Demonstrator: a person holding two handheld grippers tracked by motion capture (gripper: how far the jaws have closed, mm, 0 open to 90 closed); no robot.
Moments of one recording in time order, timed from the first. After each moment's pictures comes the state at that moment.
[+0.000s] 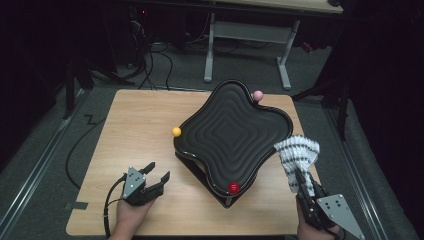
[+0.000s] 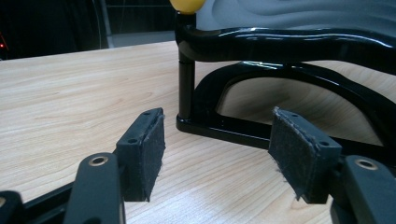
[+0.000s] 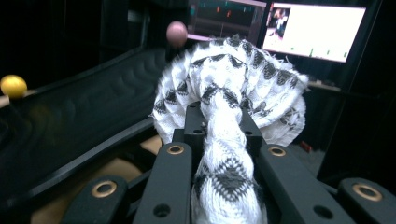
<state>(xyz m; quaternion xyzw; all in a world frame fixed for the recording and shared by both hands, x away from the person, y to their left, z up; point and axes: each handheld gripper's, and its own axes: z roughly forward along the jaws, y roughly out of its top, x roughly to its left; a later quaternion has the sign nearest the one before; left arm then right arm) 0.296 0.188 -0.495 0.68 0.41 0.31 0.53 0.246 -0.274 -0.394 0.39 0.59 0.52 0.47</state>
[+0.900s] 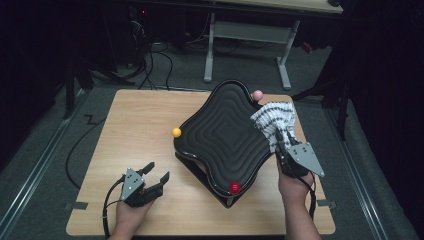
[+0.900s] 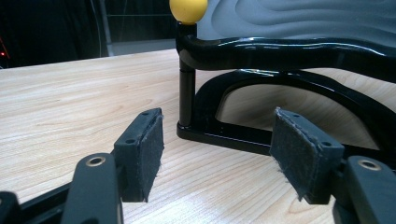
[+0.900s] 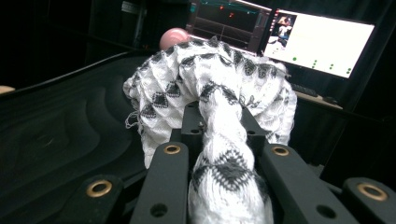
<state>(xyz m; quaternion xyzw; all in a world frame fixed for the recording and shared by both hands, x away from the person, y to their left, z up) 0.293 0.191 -0.494 0.67 0.41 0.31 0.54 0.356 -0.230 -0.383 0.37 0.61 0.49 0.50</state>
